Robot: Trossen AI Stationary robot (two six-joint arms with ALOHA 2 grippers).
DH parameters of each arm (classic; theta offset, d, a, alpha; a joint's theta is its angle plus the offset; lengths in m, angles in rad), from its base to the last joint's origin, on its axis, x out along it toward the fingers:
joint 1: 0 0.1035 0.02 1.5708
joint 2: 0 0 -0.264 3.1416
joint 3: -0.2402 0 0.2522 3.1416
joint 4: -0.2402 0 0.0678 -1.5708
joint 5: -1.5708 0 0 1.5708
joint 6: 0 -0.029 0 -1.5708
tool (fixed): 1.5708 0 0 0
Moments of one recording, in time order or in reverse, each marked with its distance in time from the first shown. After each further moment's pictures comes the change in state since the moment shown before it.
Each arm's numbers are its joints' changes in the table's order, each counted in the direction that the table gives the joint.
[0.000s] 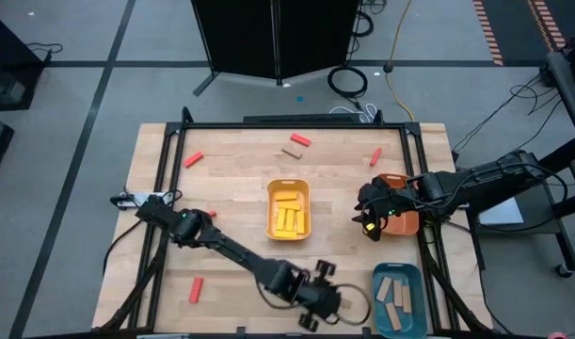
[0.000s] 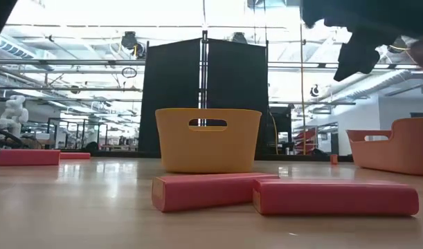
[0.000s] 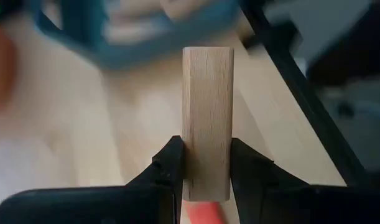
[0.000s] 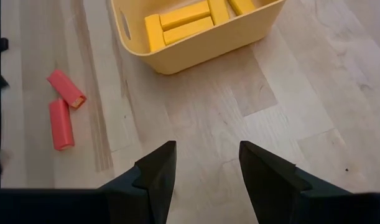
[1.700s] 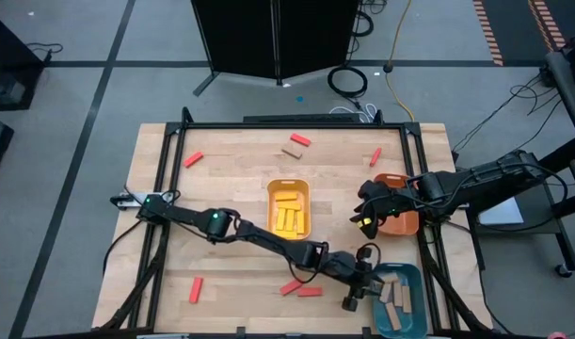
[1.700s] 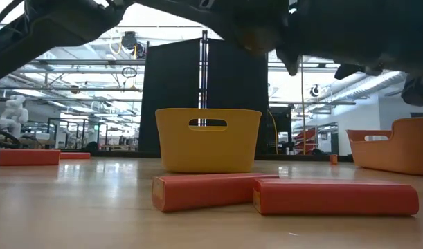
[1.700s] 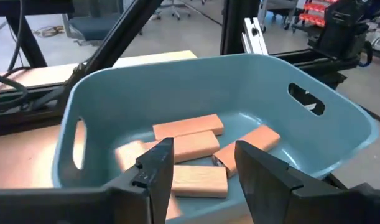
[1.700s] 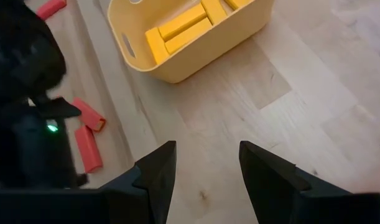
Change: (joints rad) left arm 0.173 -0.321 -0.151 0.759 -0.285 -0.013; right arm -0.001 0.000 0.000 0.025 0.022 -0.210
